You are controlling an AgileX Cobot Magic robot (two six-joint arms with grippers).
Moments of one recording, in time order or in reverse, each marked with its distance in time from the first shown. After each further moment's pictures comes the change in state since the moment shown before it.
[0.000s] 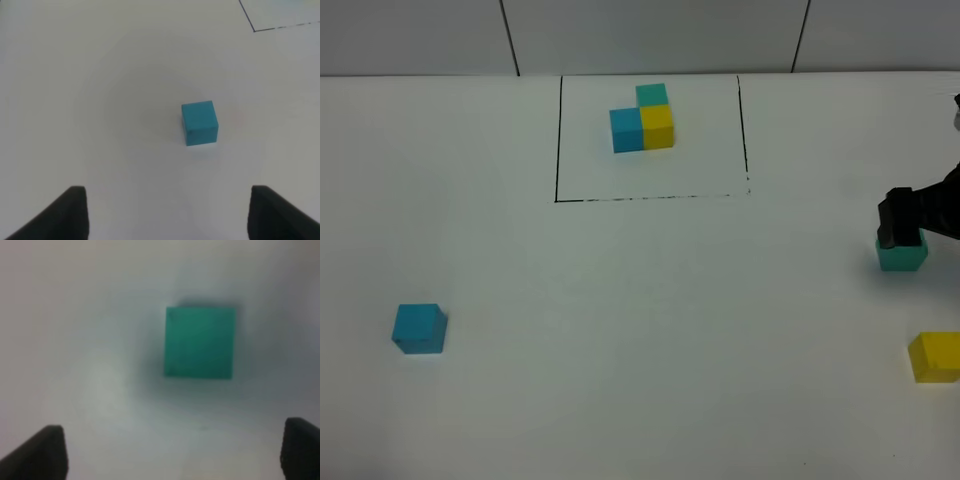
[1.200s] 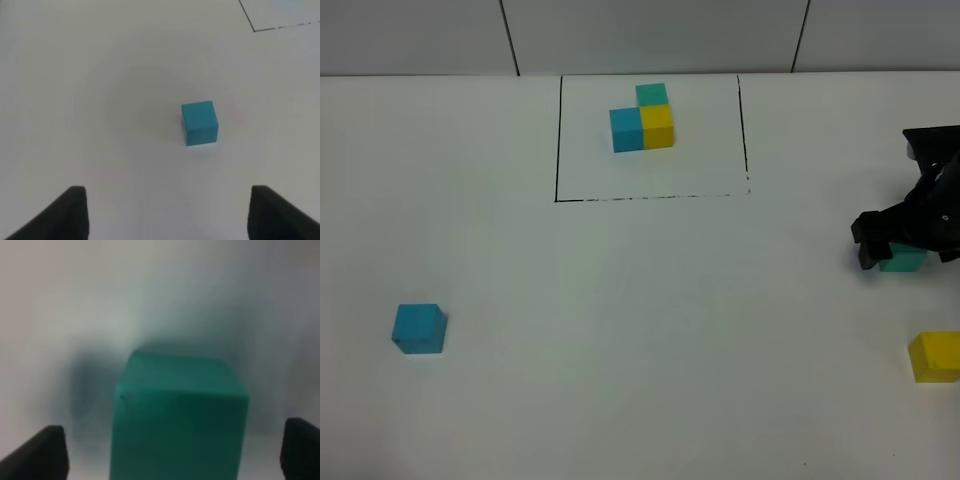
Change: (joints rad) left arm 0.000 0.000 0.000 0.000 0.000 0.001; right arm 0.000 0.339 -0.150 -0.094 -0.012 0.001
